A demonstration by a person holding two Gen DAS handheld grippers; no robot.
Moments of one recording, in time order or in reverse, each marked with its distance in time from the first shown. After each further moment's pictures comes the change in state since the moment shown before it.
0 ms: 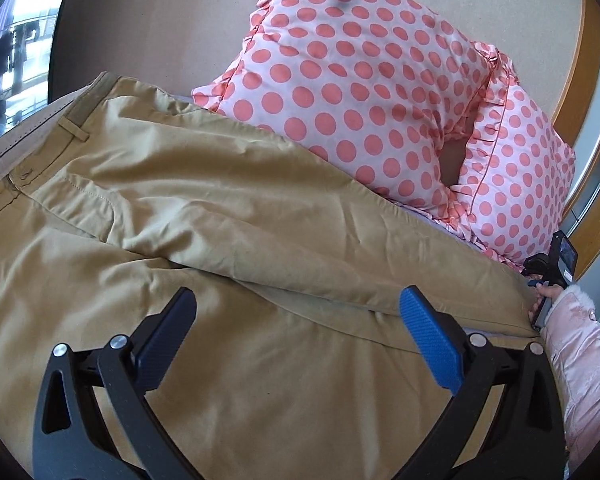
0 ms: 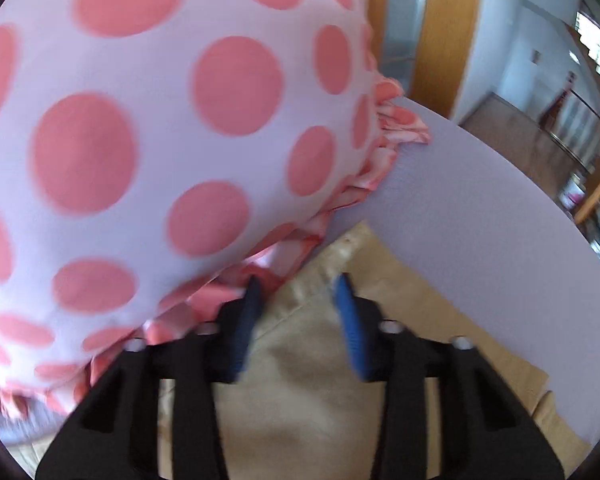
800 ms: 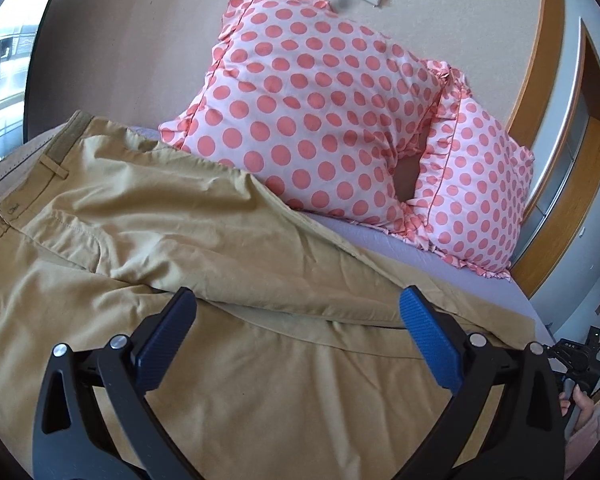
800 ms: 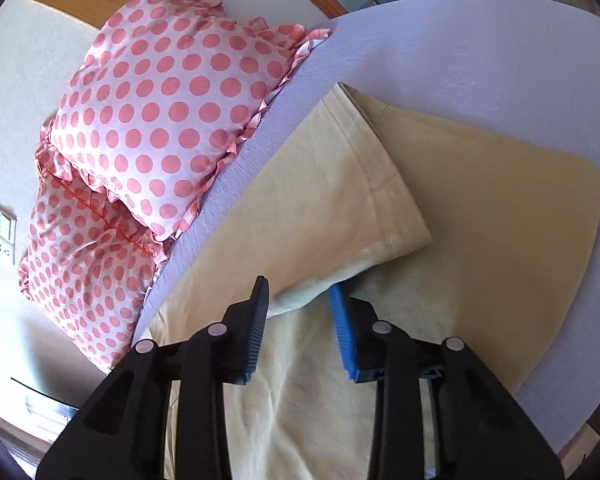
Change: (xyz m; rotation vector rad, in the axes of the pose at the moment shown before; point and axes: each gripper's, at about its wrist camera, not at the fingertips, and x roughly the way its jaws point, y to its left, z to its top) left arm -0.039 -0.007 0.006 0.052 -0.100 -0.135; right arm -0.149 -0.182 -0.180 0.394 0.105 0.614
